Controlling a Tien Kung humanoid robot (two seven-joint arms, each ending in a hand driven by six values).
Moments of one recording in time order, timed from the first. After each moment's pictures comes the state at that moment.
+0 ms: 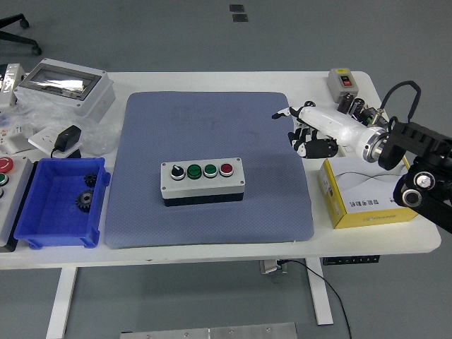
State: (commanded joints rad) left arm 0.00 0.15 -1.74 -0.33 1.61 -0.11 0.36; right arm 0.73 -0.68 0.58 1.53 -1.52 0.05 -0.13
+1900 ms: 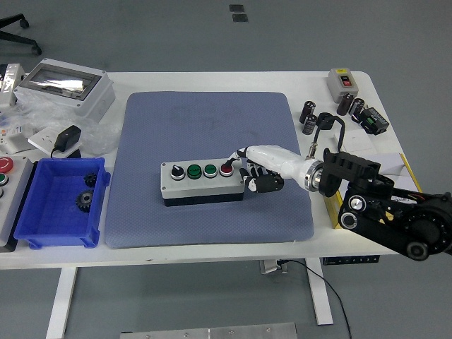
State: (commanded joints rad) left arm 0.00 0.15 -1.73 -0.34 1.59 -0.10 0.36; right arm 0.78 -0.47 0.37 1.38 -1.51 0.00 -0.12
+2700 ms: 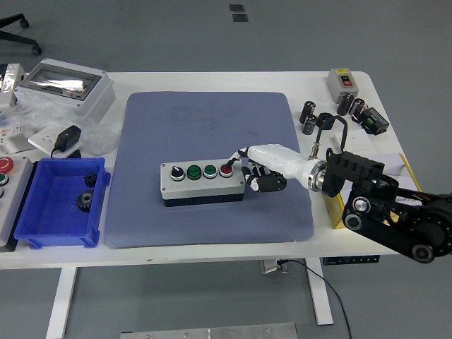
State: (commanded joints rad) left arm -0.01 0.14 -1.73 -0.33 1.58 -0.09 0.35; right arm 0.73 -0.51 0.46 1.44 -1.47 0.03 -0.07
